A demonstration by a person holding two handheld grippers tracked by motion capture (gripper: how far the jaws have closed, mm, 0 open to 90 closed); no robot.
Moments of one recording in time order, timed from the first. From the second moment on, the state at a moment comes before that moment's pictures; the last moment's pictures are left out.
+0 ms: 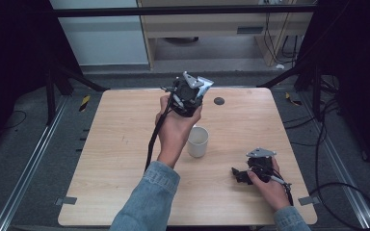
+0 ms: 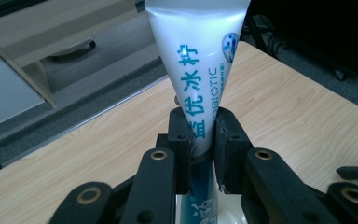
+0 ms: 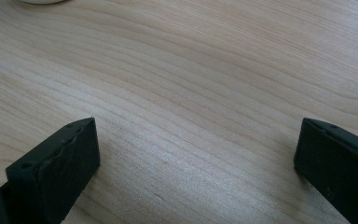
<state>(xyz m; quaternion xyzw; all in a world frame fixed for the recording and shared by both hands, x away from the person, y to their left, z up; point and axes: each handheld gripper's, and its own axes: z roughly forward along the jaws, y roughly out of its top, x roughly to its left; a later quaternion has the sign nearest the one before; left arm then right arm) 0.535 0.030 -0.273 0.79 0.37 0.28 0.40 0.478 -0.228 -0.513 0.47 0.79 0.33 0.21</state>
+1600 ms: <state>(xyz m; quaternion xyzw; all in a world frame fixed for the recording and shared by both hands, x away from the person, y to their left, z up) 0.545 0.028 -0.333 0.74 0.40 0.27 0.48 0.478 -0.228 -0.513 0.47 0.79 0.34 0.21</state>
